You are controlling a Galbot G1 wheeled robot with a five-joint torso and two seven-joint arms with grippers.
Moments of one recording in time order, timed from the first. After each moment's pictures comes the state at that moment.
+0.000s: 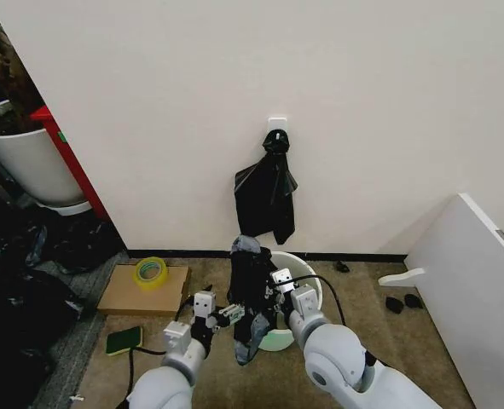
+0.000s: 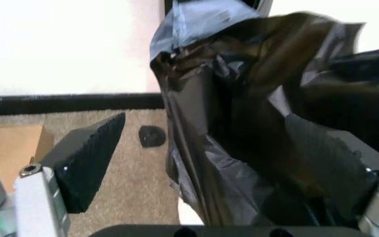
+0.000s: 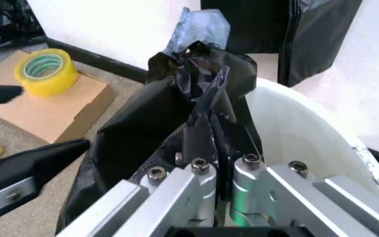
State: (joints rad) left arm 1.36 -0.97 0.02 -2.09 -0.60 0.14 -0.40; right arm -1.10 1.10 -0.15 2.08 0.49 -0.60 0.45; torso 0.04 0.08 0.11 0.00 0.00
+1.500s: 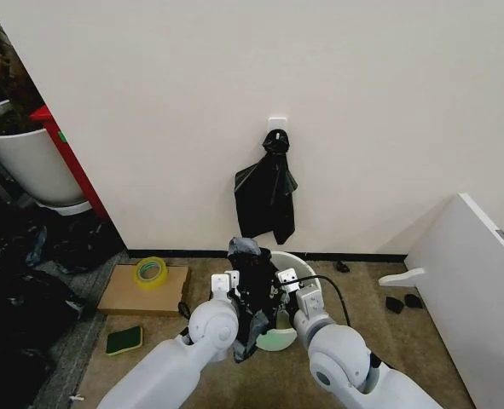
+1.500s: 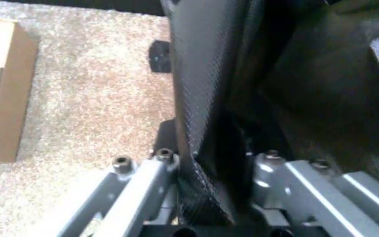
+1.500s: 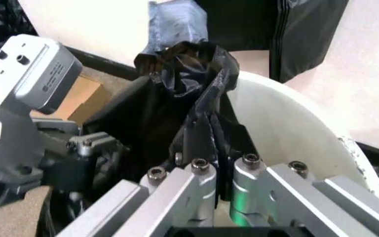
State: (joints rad) left arm 0.91 -1.18 0.19 -1.79 -1.08 0.57 -0.85; right arm -1.12 1.10 -0.11 2.09 0.48 -0.60 0.44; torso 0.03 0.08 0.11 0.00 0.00
